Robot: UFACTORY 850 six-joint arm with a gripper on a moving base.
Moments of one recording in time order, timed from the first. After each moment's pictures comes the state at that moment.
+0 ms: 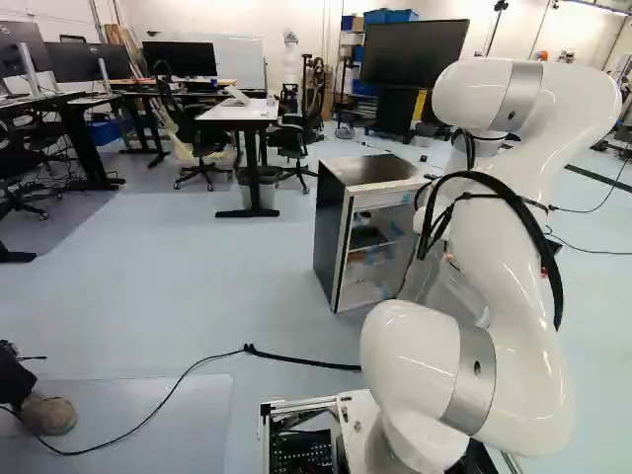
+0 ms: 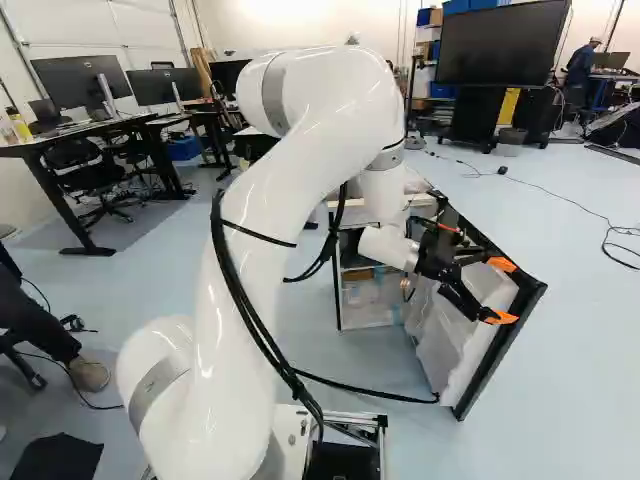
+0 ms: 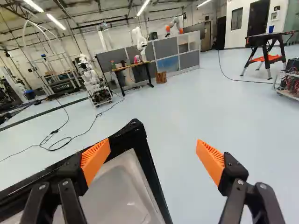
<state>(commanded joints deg) -34.2 -41.2 -55.0 77.5 78.4 0.0</state>
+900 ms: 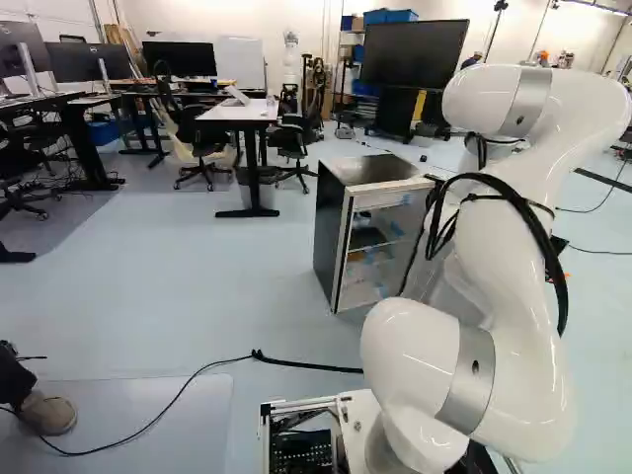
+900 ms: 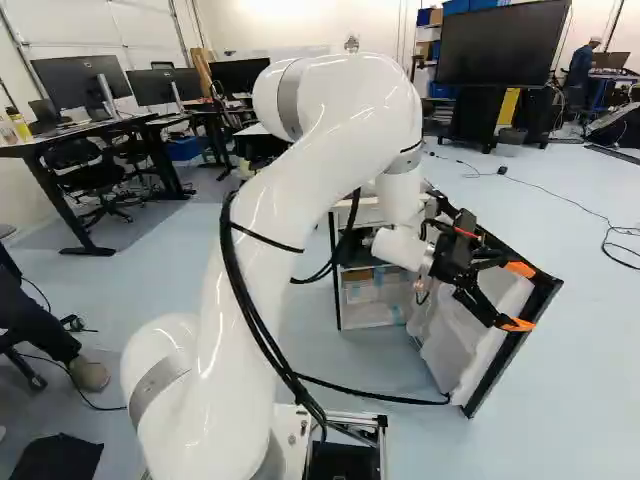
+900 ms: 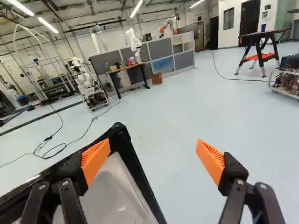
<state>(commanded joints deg) -36.5 -41.0 -54.7 75.1 77.3 0.0</state>
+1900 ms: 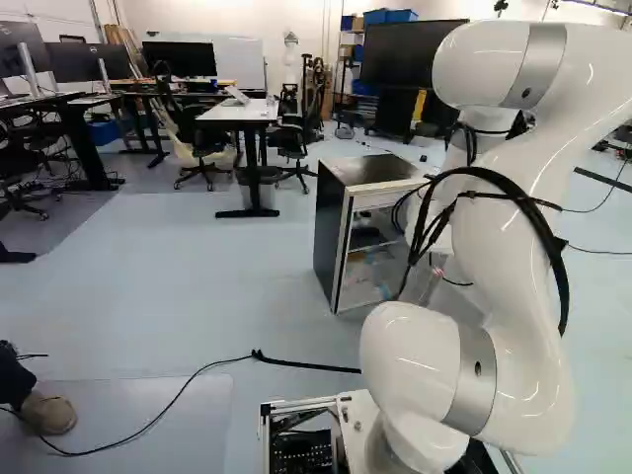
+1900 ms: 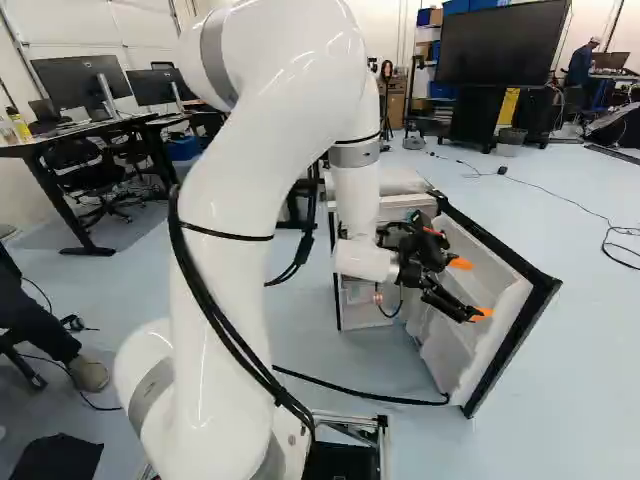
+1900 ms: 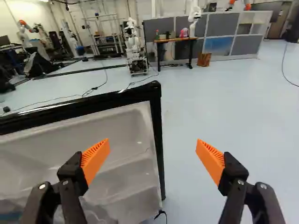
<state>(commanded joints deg) -30.1 -29.6 -35.7 57.1 70.6 0.0</state>
